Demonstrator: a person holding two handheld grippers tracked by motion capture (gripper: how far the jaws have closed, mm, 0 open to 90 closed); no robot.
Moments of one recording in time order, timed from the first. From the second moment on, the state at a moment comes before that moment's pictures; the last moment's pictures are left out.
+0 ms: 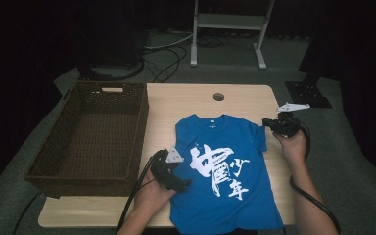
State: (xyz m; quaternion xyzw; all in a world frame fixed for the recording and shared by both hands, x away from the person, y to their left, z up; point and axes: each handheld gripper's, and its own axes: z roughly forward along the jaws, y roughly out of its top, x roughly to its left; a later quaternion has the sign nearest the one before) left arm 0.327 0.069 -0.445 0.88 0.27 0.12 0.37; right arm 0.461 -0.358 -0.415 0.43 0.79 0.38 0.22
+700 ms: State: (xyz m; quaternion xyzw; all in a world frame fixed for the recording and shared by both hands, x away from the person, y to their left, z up) left arm 0.327 0.068 -0.445 0.88 0.27 0.12 0.37; right arm 0.432 -0.357 -0.419 0.41 0.79 0.42 0.17
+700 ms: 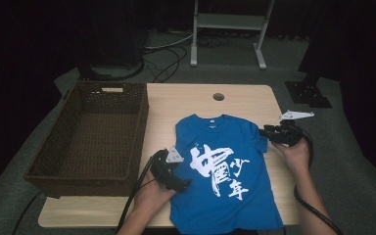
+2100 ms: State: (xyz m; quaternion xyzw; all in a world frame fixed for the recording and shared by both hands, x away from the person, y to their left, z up) left arm 0.327 0.067 -0.445 0.88 0.27 0.12 0.37; right arm 0.384 -0.305 -0.446 0.29 0.88 0.36 0.12
